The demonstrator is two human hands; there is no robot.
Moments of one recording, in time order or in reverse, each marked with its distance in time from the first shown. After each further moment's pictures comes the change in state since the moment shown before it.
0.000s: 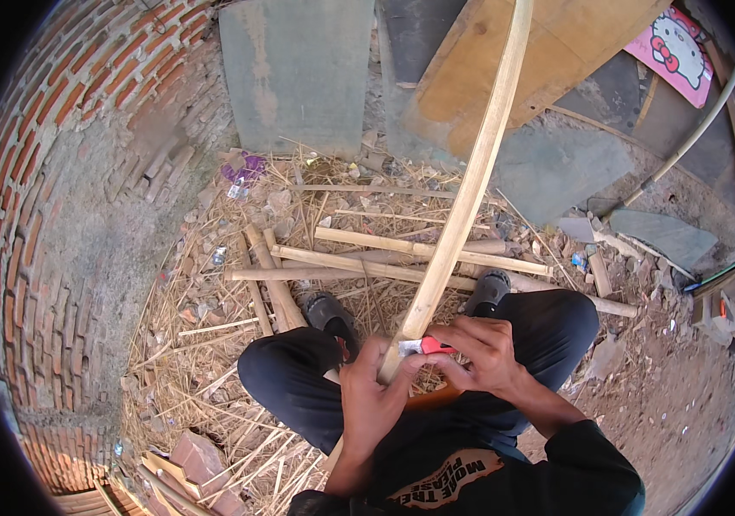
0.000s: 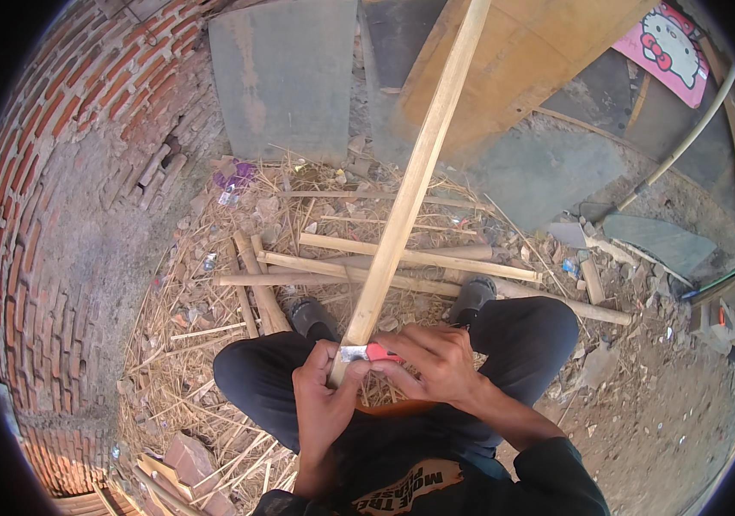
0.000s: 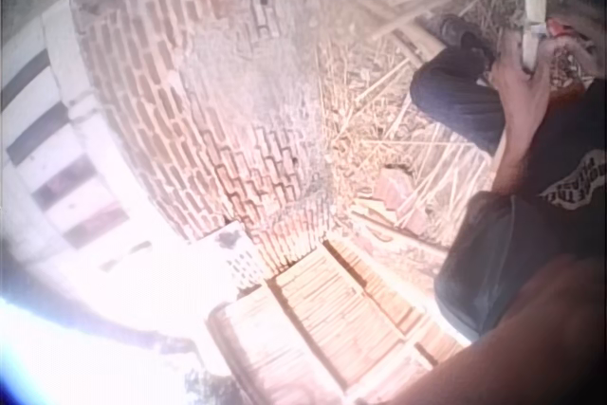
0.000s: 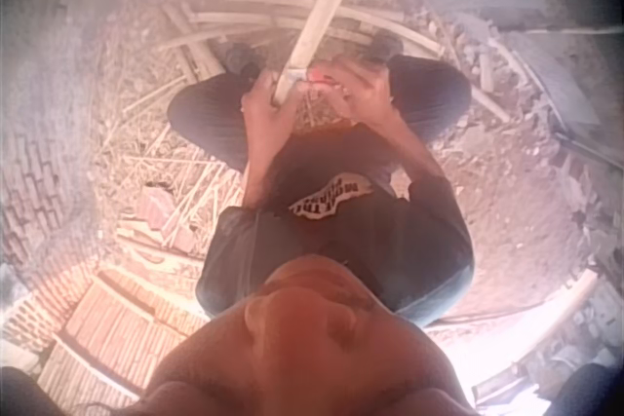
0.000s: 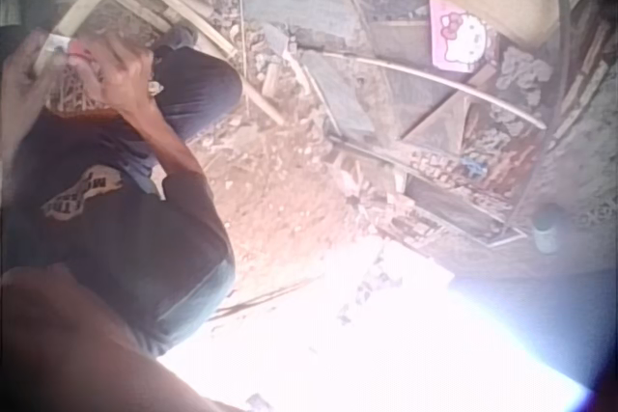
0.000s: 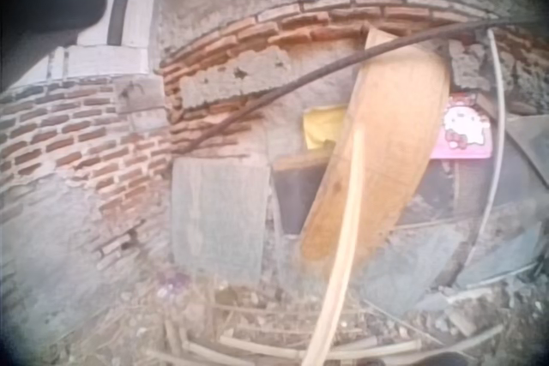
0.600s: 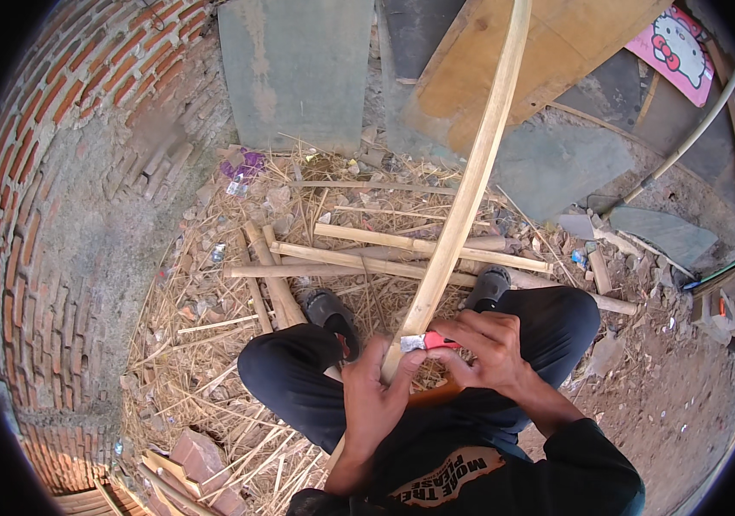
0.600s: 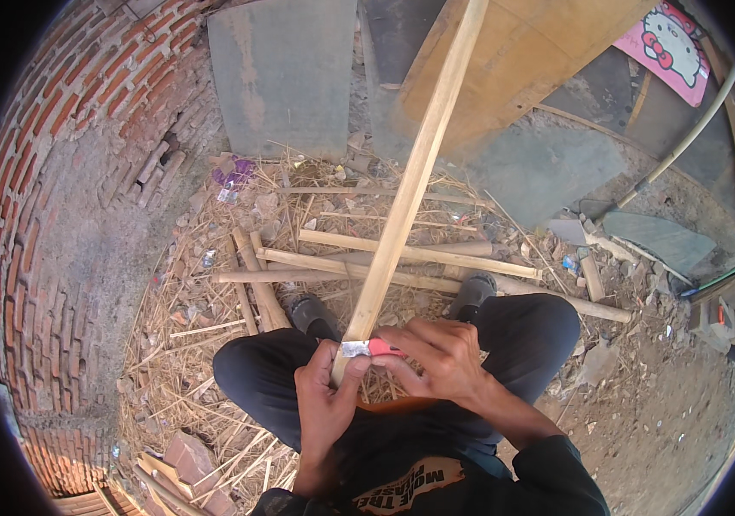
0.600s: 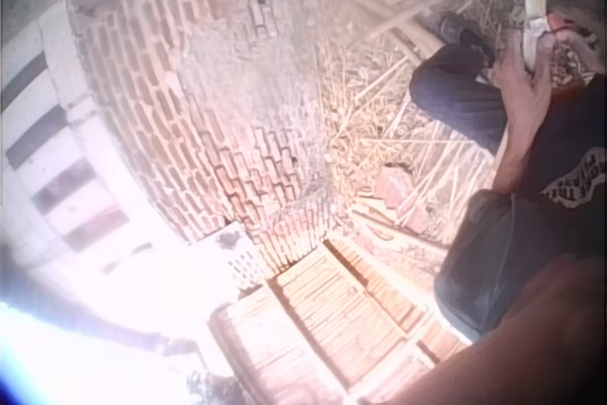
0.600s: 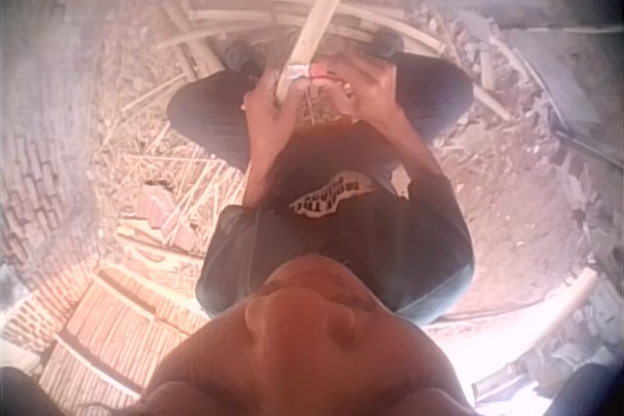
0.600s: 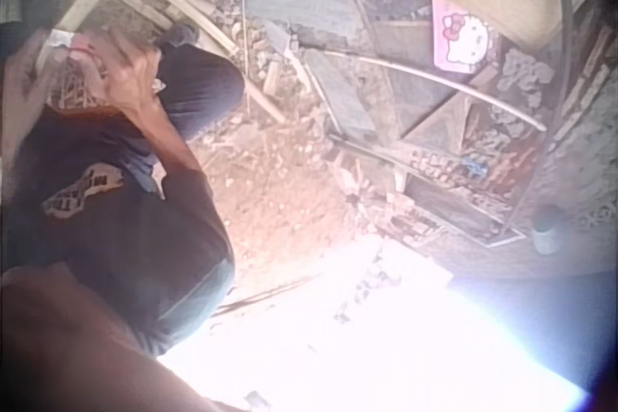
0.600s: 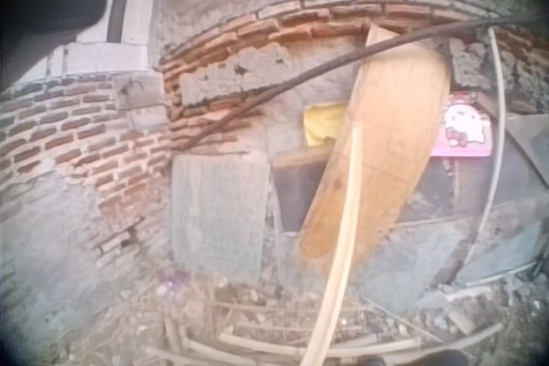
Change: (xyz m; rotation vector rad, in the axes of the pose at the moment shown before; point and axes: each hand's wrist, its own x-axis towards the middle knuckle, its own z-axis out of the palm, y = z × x) left_hand -0.001 0.007 0.000 0.056 0.026 -0.026; right_hand 0.002 -0.001 -0.002 -0.031 0.039 0.032
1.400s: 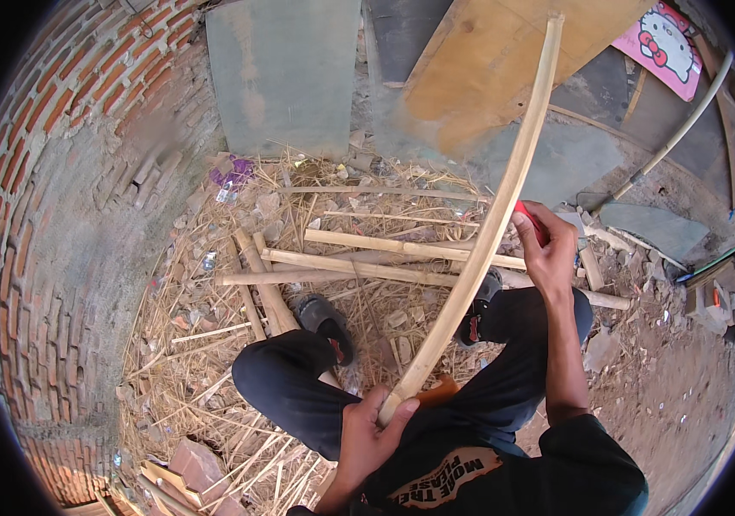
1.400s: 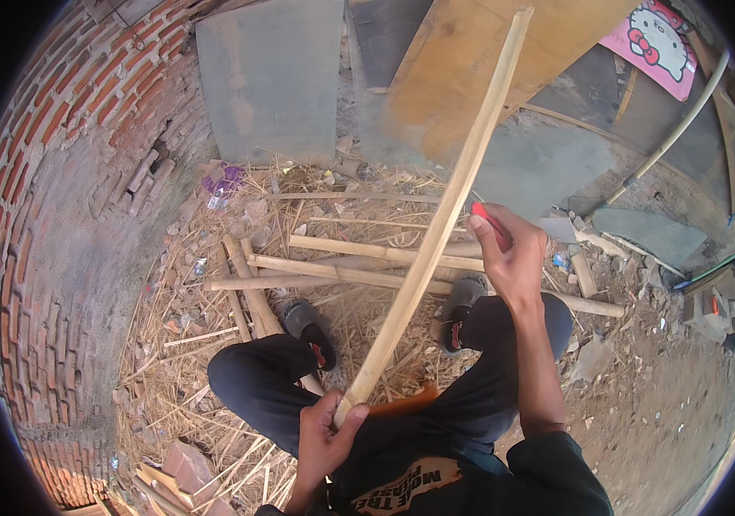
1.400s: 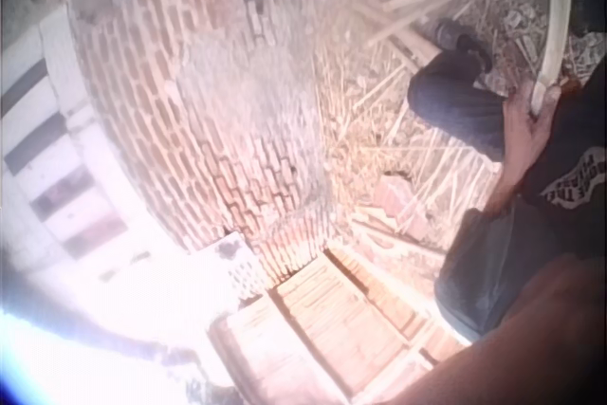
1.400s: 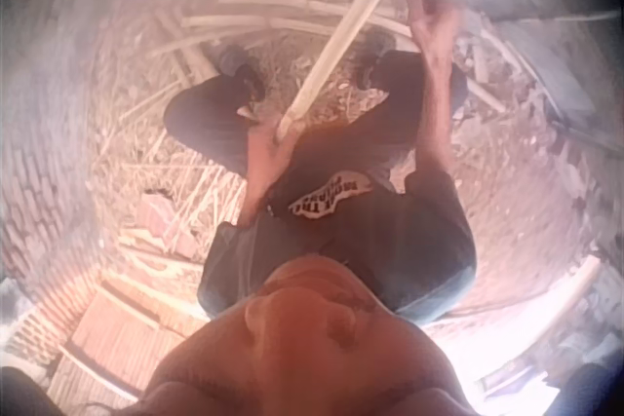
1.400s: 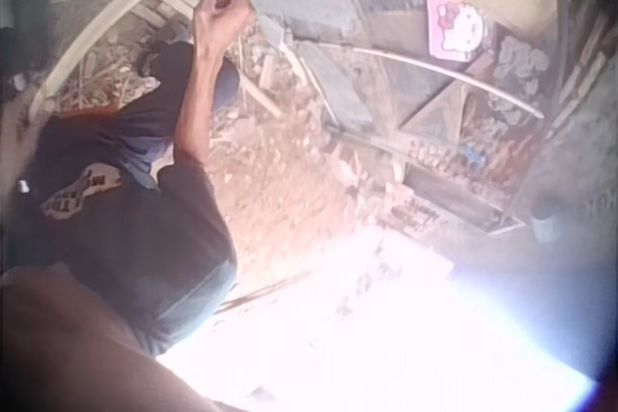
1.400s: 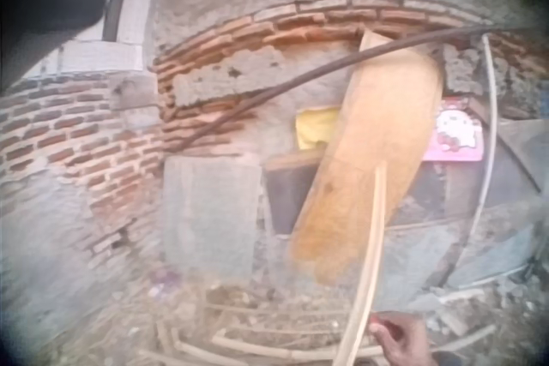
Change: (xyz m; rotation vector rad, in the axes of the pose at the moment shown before) left_hand -0.051 -0.018 -0.019 0.013 -0.201 -0.165; right_hand 0.044 0.088 -0.066 -0.122 0.317 0.556
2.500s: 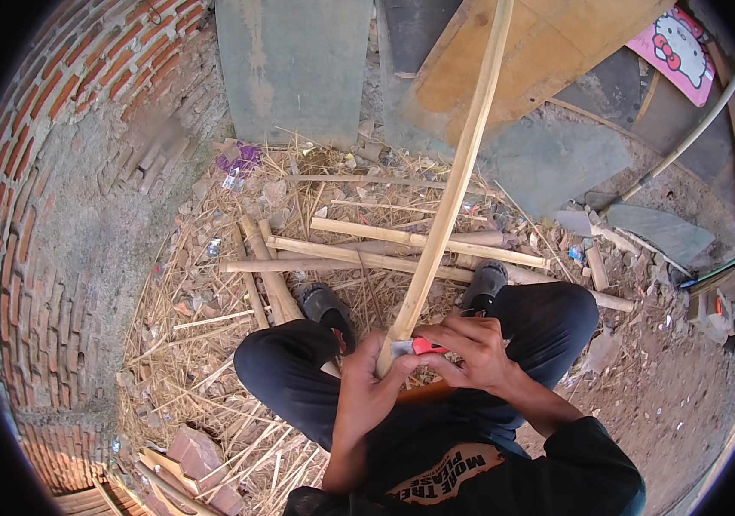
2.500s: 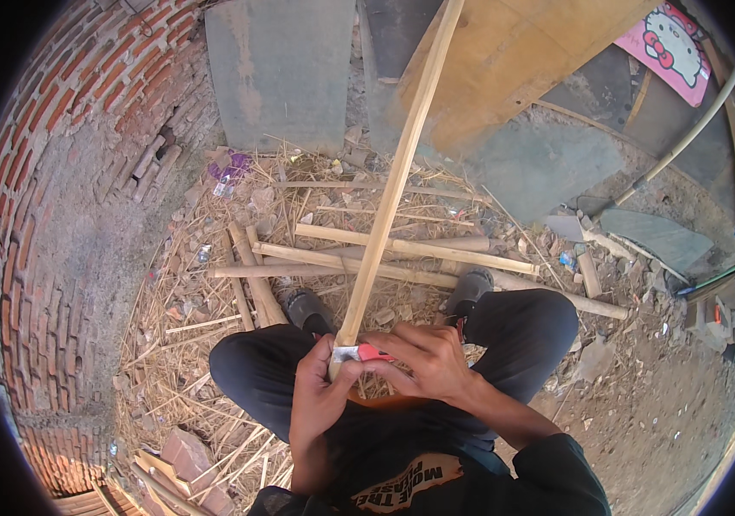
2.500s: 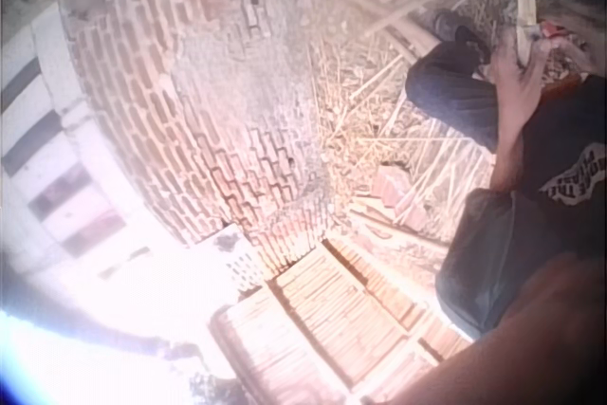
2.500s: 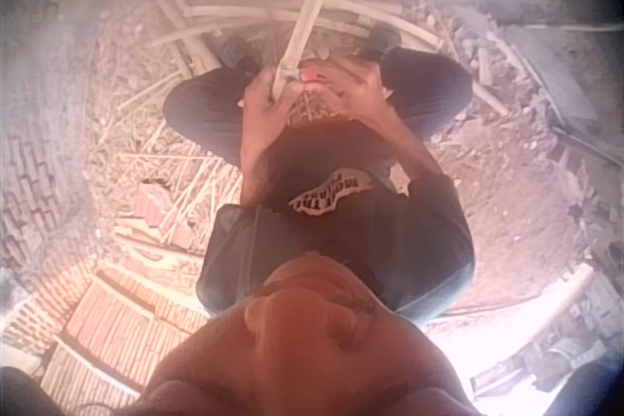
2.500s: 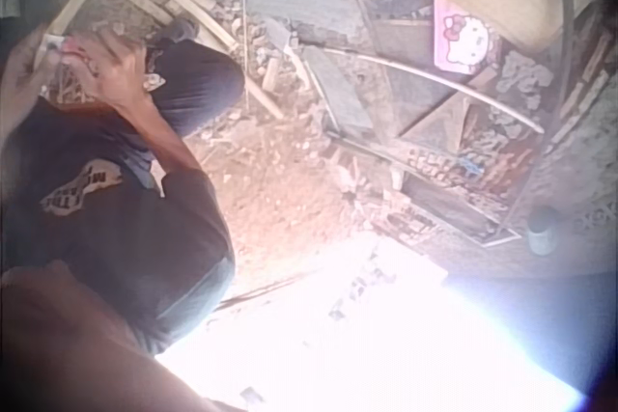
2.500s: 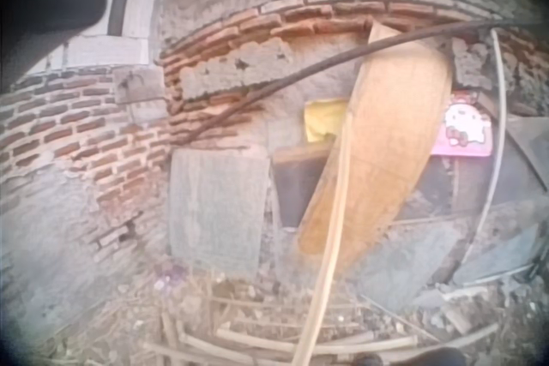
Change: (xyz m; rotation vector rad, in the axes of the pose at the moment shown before) left_hand 0.054 -0.006 0.001 -0.301 0.000 0.145; right_hand -0.116 -0.045 0.047 0.202 -0.414 -0.560
